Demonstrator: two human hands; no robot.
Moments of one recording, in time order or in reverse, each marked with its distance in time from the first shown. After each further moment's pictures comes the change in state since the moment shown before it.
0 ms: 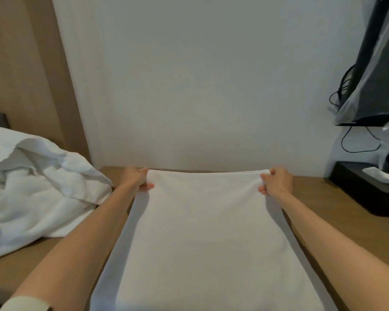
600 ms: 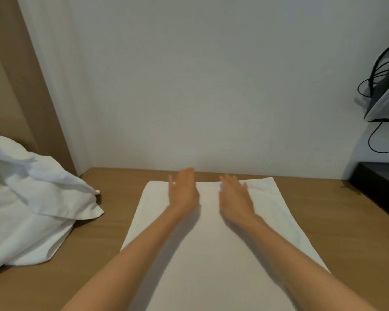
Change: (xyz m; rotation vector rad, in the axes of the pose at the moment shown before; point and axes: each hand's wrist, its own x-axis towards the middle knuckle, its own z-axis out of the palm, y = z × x) left_hand -0.034 -0.009 0.126 0.808 -0.080 0.659; right_hand -0.015 -0.006 0.106 -0.553 -0.347 -0.419
